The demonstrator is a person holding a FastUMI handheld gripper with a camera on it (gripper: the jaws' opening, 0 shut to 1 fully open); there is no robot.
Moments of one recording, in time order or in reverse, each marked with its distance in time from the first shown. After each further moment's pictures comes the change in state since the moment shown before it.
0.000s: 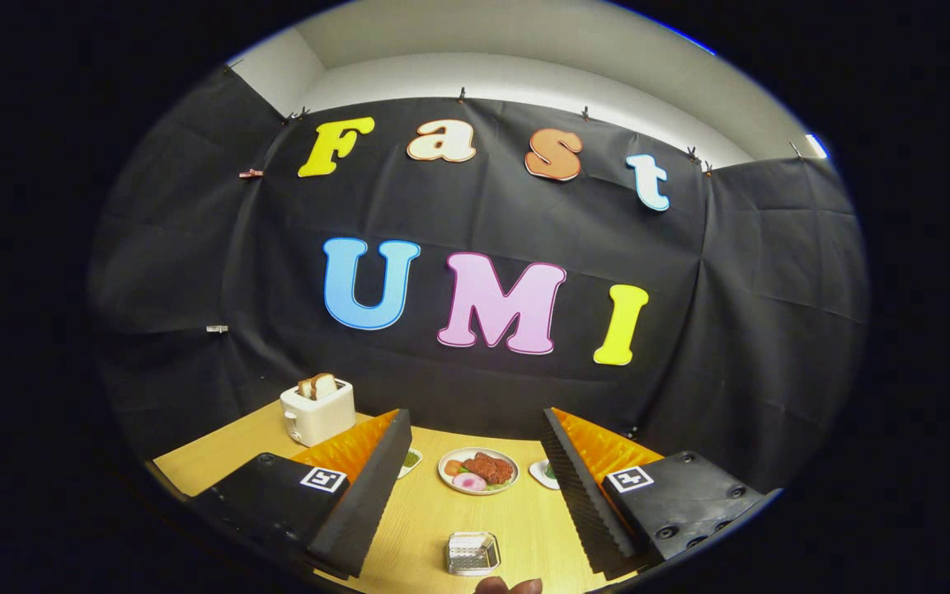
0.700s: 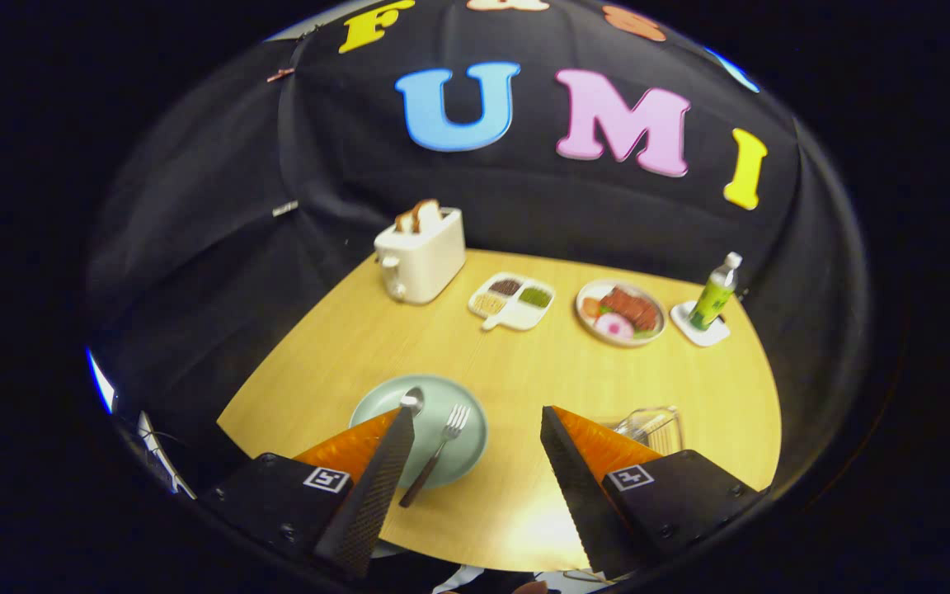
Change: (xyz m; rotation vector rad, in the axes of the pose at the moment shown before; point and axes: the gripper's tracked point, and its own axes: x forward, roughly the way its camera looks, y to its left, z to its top) arm -0.006 0.211 -0.231 0.074 0.728 0.343
